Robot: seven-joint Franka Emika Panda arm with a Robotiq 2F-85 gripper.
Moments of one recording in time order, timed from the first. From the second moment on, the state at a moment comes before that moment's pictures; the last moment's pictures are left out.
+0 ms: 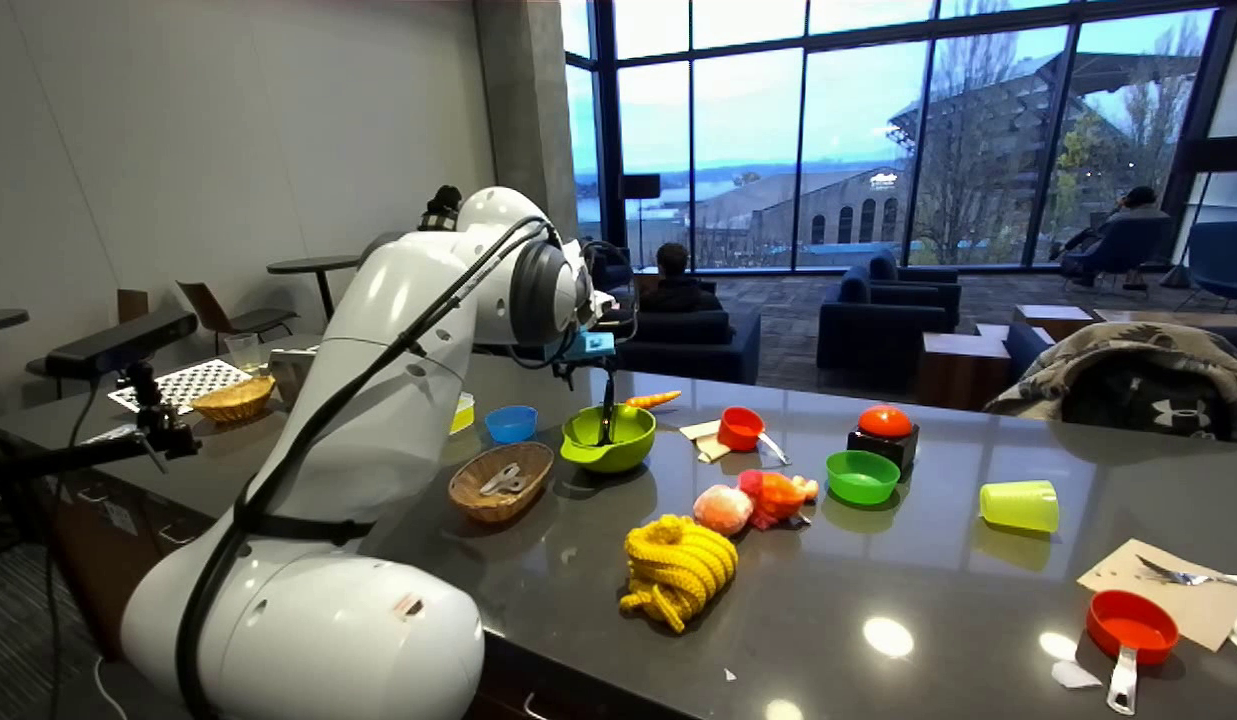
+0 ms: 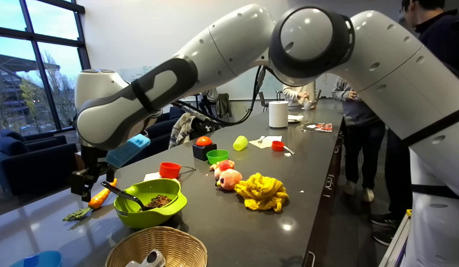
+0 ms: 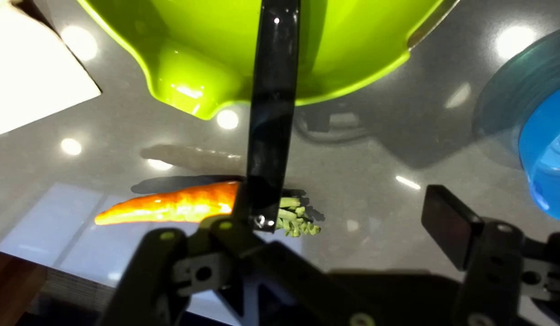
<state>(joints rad) 0.45 0.70 0.21 -1.32 -0.27 2.36 0.00</state>
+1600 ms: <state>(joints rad) 0.45 0.74 0.22 -1.30 -0.25 2.36 -0.07</state>
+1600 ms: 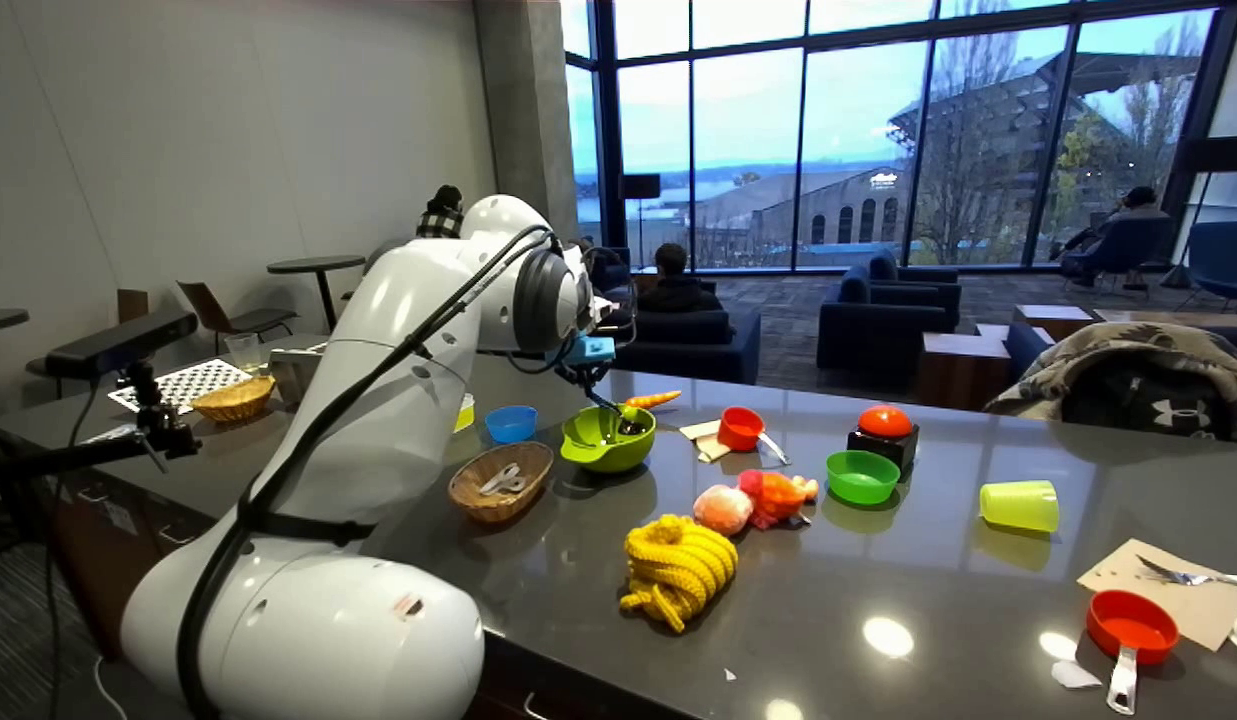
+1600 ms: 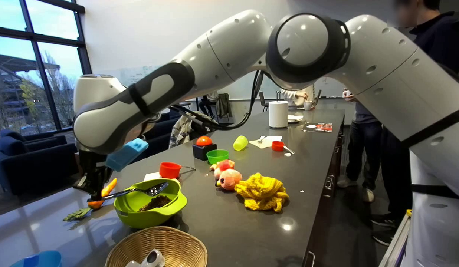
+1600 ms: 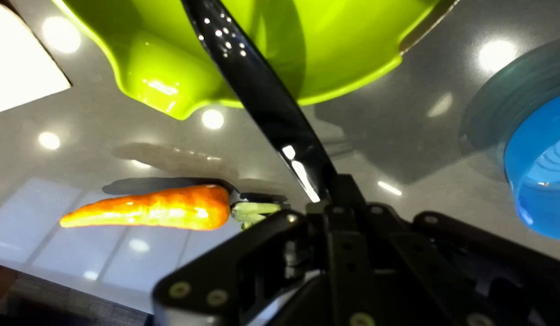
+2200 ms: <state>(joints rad) 0.45 0.74 0.23 -1.28 -0.25 2.36 -0.07</state>
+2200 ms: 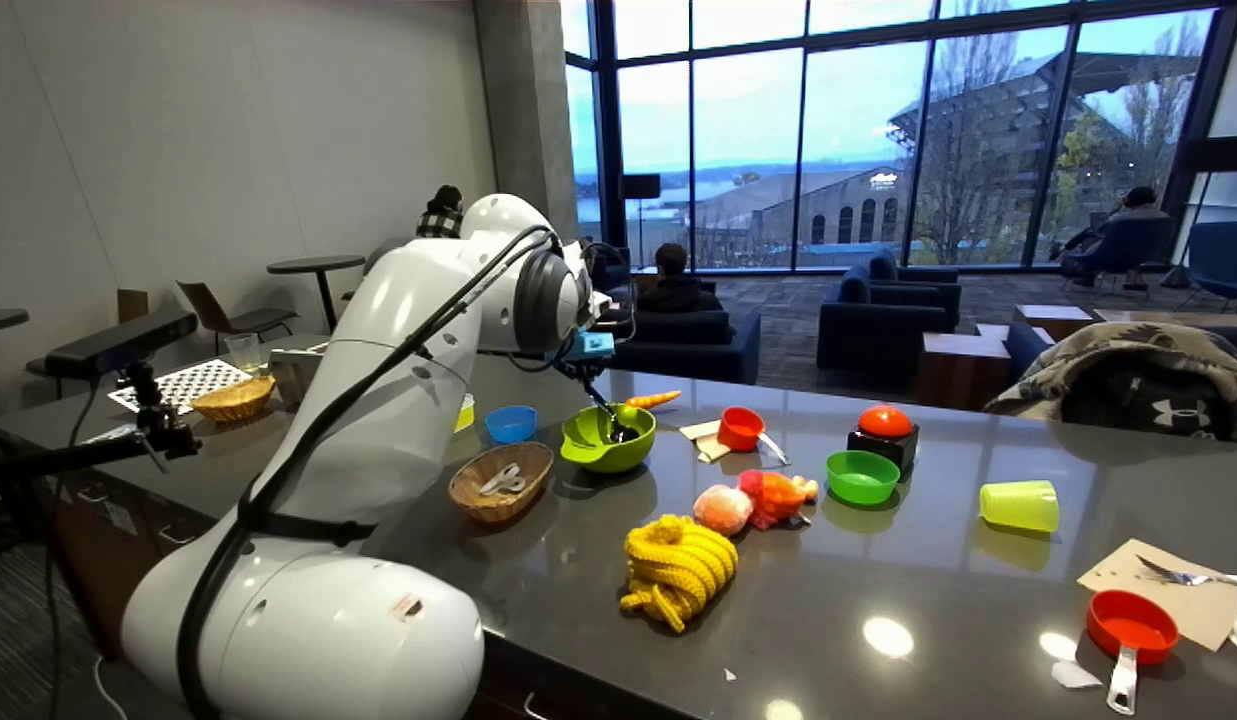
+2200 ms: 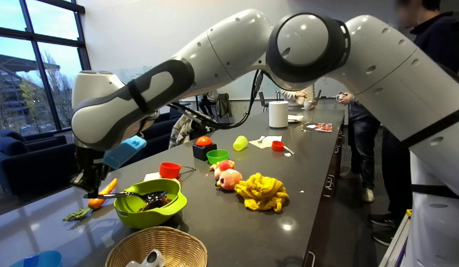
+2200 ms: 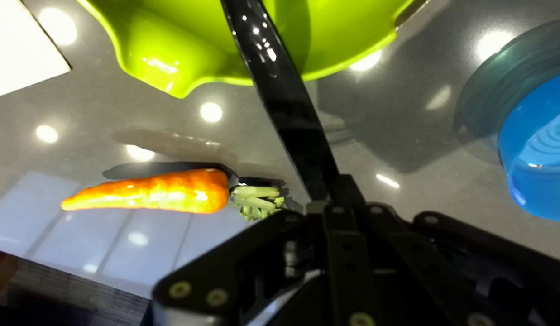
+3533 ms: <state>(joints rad) 0.41 0.77 0.28 -1.26 -0.23 2.36 -0.10</state>
